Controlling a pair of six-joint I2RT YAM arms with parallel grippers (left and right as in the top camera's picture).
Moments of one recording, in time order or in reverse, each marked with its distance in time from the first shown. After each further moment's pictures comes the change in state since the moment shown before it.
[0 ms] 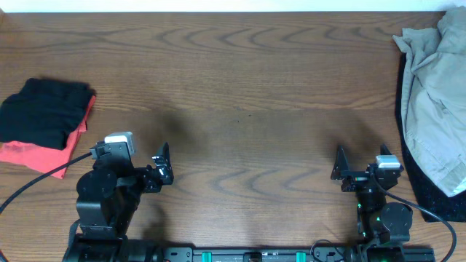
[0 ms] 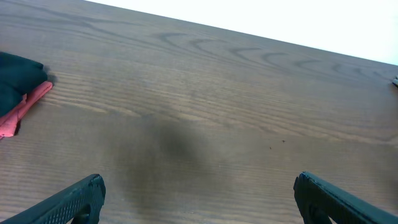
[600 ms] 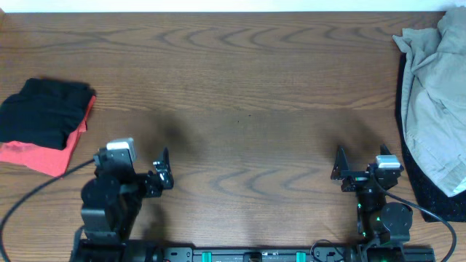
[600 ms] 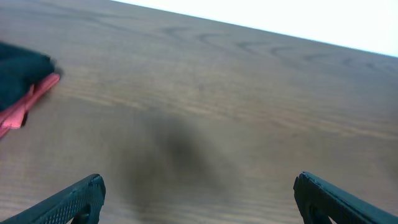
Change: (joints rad) left arm 0.000 -0.101 -0.111 0.010 -0.027 0.016; right arm 0.000 0.000 0.000 -0.001 -0.001 0.000
